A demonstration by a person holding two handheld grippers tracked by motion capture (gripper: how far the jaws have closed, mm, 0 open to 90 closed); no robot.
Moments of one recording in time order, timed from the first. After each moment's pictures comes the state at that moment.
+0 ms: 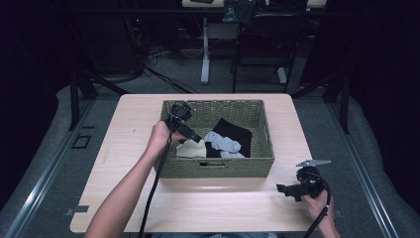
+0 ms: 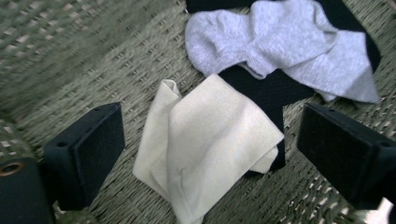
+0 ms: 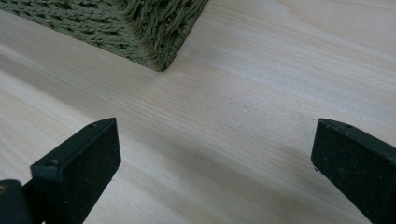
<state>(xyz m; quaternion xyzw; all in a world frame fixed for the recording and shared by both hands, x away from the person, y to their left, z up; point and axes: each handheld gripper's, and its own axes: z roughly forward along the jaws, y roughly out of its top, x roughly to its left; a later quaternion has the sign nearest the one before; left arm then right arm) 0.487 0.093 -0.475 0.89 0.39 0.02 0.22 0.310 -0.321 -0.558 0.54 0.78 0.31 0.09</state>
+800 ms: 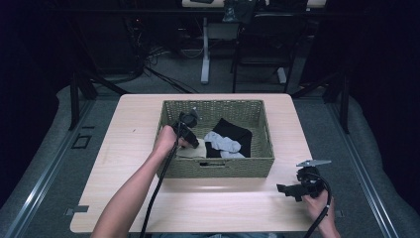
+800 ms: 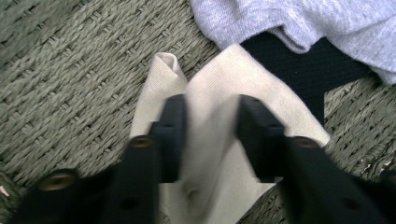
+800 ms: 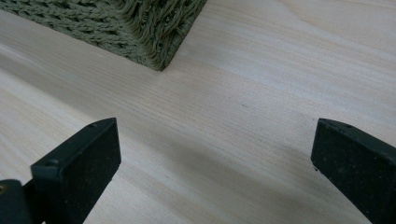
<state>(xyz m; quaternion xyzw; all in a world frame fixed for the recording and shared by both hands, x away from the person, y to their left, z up) 0.500 0.080 -0.515 0.91 0.39 0.00 0.16 0.310 -0.322 -0.558 0.54 0.78 0.31 0.09</state>
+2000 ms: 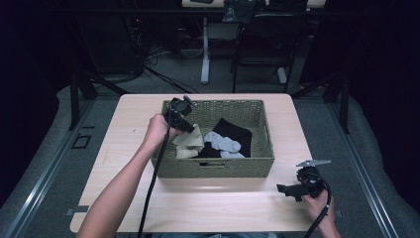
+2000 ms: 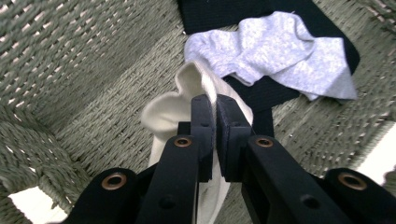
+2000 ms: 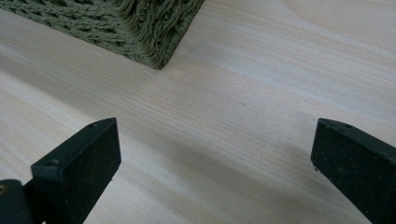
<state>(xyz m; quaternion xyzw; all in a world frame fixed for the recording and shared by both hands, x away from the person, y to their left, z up) 0.478 0.093 -0.437 0.91 0.35 0.05 0.22 0.311 -0.322 -0.559 0.54 0.78 0.31 0.09</state>
